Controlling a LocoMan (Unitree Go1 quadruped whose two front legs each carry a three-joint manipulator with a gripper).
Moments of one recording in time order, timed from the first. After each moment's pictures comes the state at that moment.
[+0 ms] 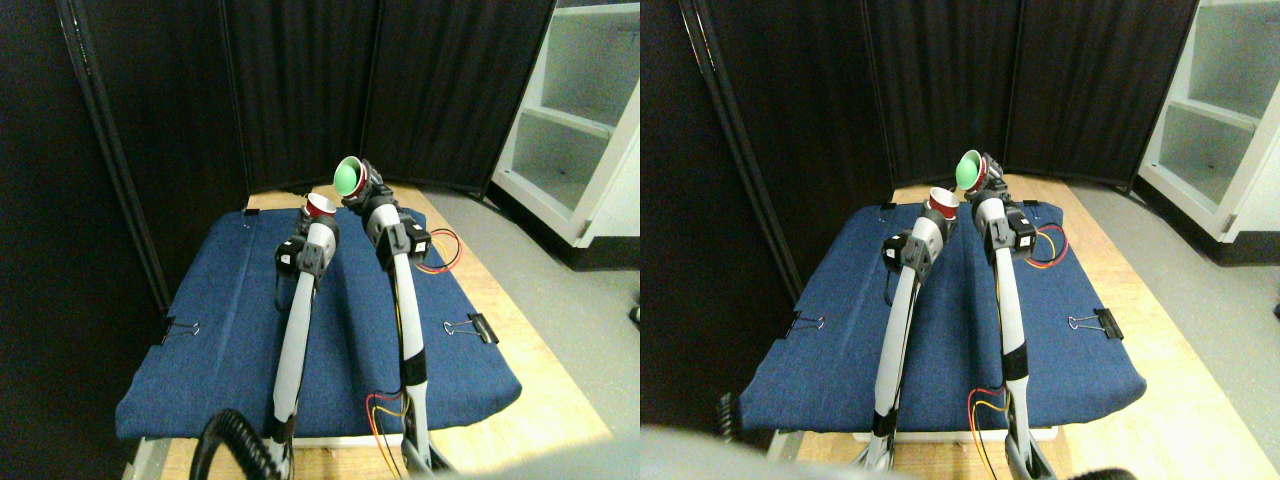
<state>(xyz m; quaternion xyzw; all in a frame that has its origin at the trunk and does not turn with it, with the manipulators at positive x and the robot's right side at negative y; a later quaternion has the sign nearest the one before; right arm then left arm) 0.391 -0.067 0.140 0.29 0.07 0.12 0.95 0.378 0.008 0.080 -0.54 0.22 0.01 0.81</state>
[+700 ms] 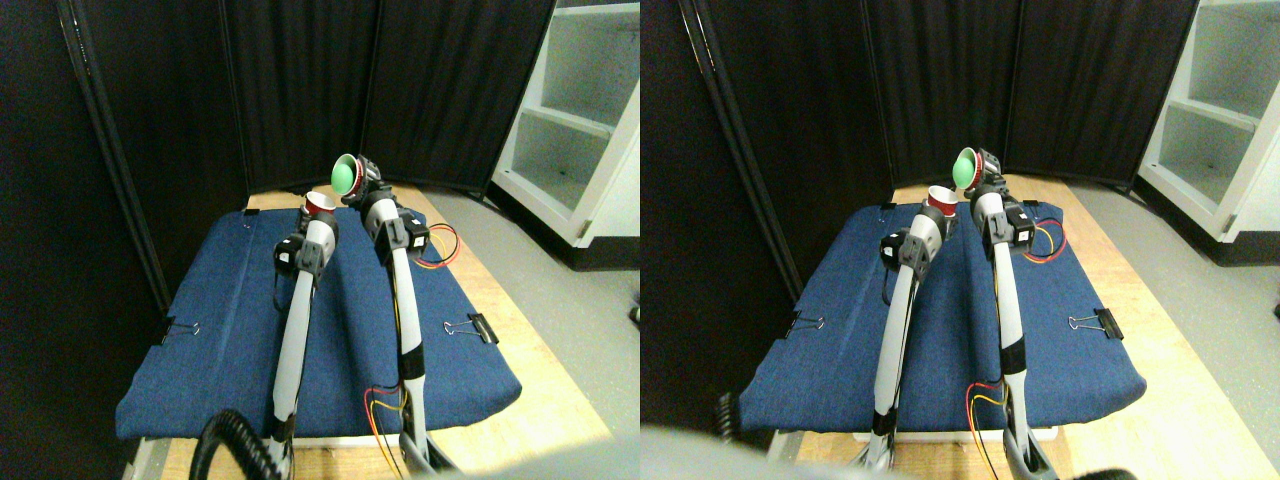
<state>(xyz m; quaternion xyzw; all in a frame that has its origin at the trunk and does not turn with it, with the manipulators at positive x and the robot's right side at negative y) 0.393 -0.062 0.143 0.23 0.07 0.13 0.96 0.375 0.009 0.084 -0.57 0.23 0.01 0.79</state>
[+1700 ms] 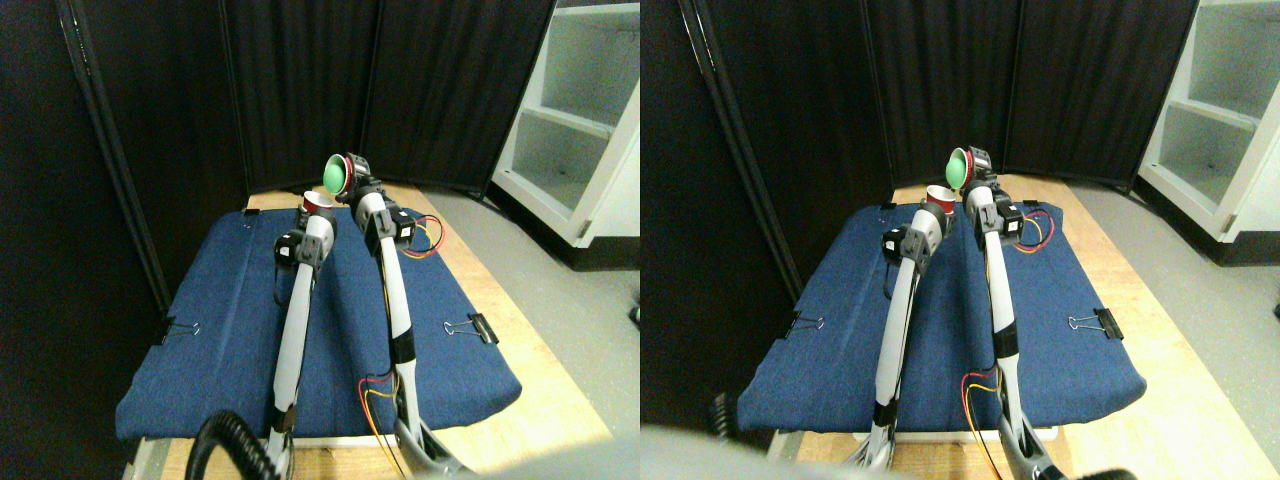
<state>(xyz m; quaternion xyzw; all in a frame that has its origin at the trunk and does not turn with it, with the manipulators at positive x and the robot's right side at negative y) 0.408 -0.049 0.143 0.15 0.06 0.15 0.98 0.385 0.011 0.081 -0.58 0.23 0.02 0.78</state>
